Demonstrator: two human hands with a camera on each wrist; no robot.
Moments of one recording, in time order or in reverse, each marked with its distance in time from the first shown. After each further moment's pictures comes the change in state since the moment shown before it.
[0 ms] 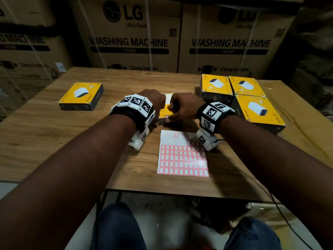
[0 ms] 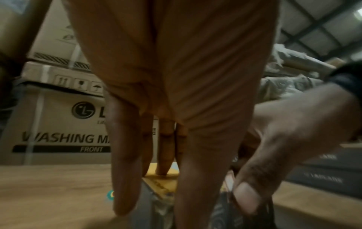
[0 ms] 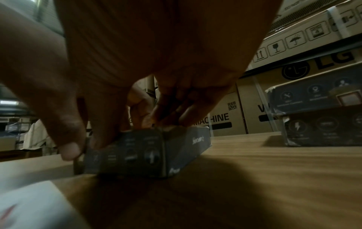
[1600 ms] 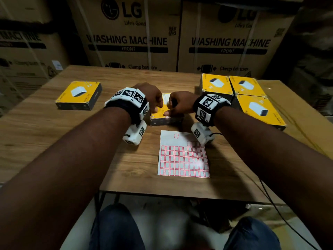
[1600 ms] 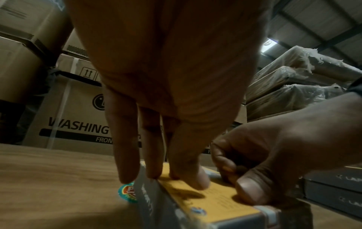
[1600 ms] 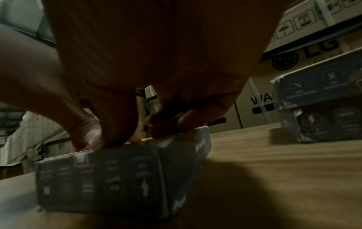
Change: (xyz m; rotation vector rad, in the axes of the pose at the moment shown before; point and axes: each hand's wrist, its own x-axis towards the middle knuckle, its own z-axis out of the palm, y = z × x) left_hand 0.014 -0.023 -0.002 -0.259 0.051 -0.009; right_hand 0.022 -0.004 -0.004 0.029 -0.139 0.068
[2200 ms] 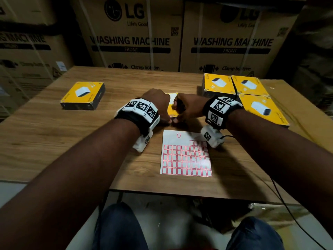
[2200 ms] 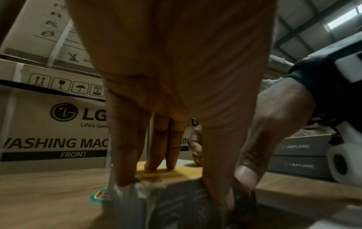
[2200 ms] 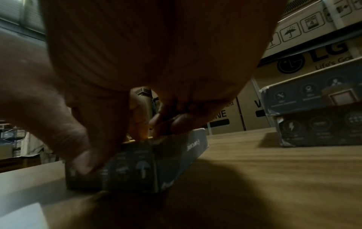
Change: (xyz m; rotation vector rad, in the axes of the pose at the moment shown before) left_hand -0.016 0.030 0.020 0.257 0.086 0.052; right_hand -0.022 0.010 0.000 0.072 -0.037 -0.042
